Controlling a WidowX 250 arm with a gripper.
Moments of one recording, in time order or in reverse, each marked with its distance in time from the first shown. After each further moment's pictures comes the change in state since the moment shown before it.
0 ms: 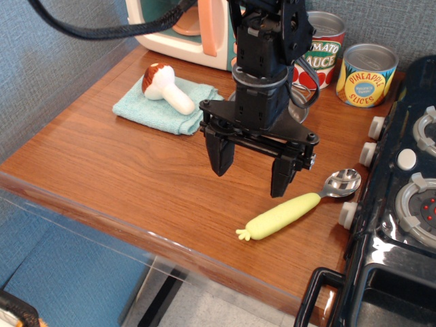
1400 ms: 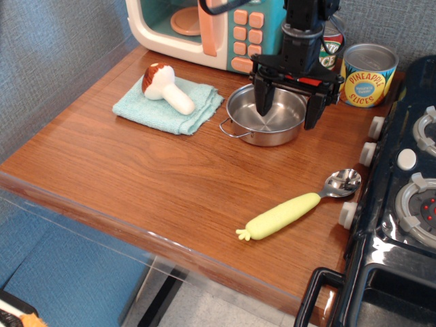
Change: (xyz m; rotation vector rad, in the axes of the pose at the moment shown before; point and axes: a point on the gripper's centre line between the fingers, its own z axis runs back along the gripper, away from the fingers) arm 0.134 0.022 -0.056 0.021 0.042 0.026
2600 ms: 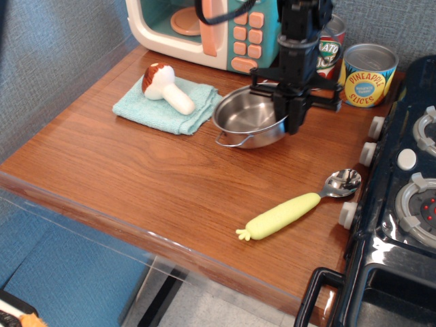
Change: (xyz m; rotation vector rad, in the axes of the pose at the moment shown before) arm -0.013 -0.014 0.022 -0.107 -0.027 0.021
